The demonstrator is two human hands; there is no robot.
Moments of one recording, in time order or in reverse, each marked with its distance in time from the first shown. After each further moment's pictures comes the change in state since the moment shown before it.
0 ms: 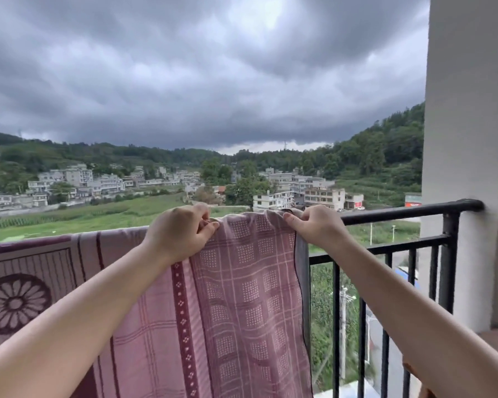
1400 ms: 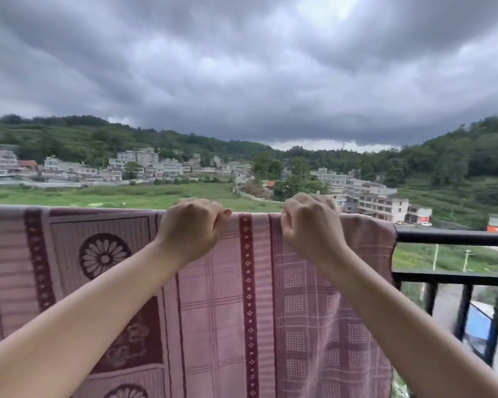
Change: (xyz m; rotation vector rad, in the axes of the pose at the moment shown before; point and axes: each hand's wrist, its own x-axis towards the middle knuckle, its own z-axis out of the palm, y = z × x) left_hand -0.035 -0.041 -0.010 0.186 0.150 -0.105; right_hand -0.001 -0.078 0.056 -0.166 0.289 -0.550
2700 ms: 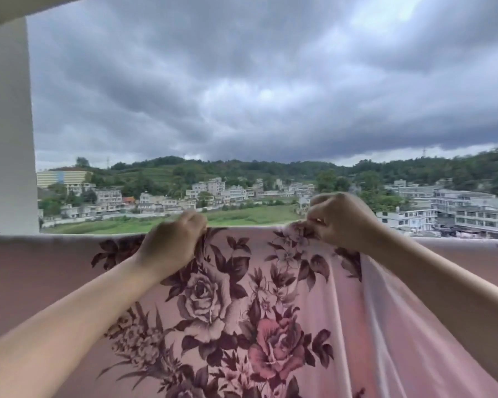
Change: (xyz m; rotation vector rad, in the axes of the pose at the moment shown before) left_hand -0.194 -0.608 -0.248 0.326 -0.089 -0.001; right_hand 0.145 -0.568 0.136 0.159 -0.187 -0.391
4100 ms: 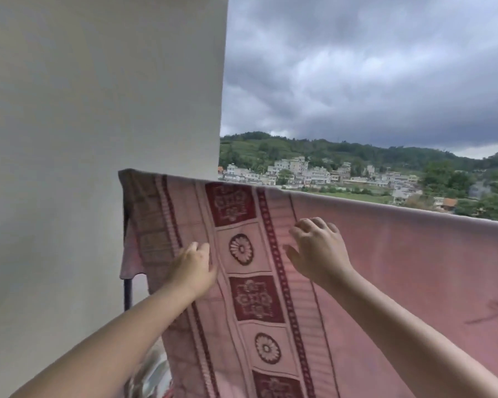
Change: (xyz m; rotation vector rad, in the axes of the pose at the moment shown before) left_hand -0.356 -0.537 -0.032 0.034 -0.358 -0.826; right_hand 0.283 -0.611 0.239 0.149 0.069 -0.129
